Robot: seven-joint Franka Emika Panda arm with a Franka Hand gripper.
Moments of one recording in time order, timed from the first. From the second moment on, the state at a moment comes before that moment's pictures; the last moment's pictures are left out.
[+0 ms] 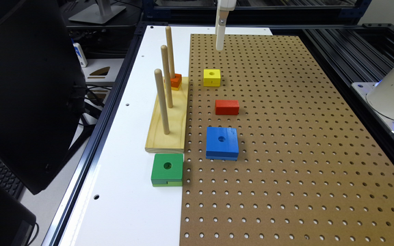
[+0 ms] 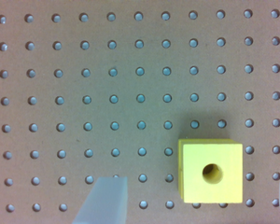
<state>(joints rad) -0.31 0.09 0.04 -2.36 0.01 2.47 0.53</state>
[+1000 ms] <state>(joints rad) -0.31 0.18 0.06 -2.37 0.01 2.55 0.53</state>
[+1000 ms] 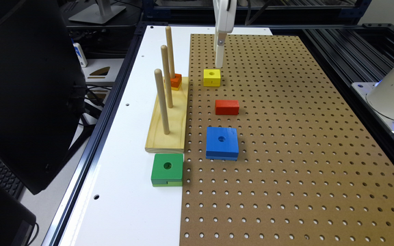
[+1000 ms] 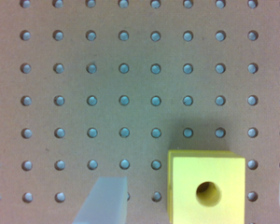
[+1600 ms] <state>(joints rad) -0.31 0.27 0.08 -2.37 0.01 2.64 0.53</state>
